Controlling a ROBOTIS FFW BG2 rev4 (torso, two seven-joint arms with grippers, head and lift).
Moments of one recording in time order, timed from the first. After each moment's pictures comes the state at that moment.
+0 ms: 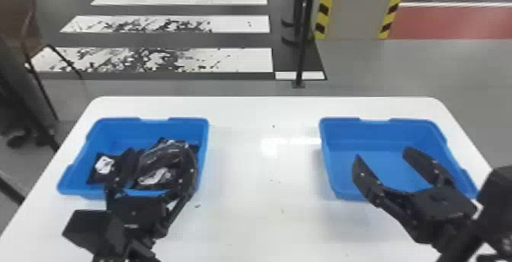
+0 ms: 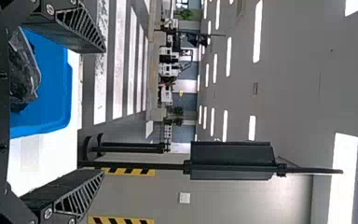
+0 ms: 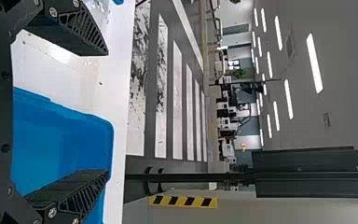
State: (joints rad) left arm 0.52 0.04 -0.04 -1.93 0.03 -0.30 0.03; right arm 0.59 -0.23 -0.04 -2.33 -0.27 0.33 0.13
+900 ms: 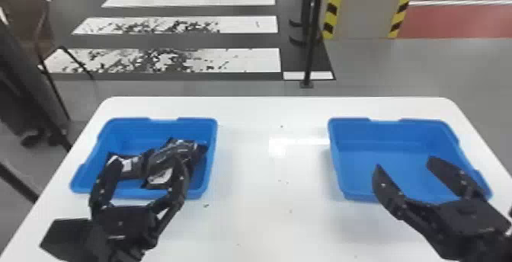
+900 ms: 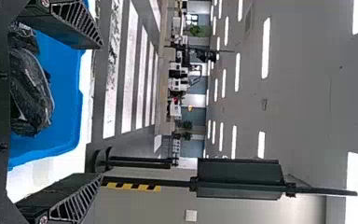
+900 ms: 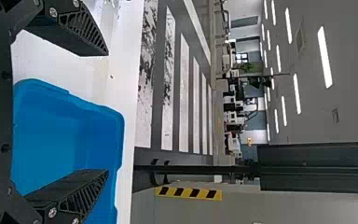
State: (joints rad) left arm 0.61 0.02 0.01 -2.05 0.05 -0.23 0.03; right arm 0.65 -0.22 -0.07 -2.39 -0.26 0.35 0.13
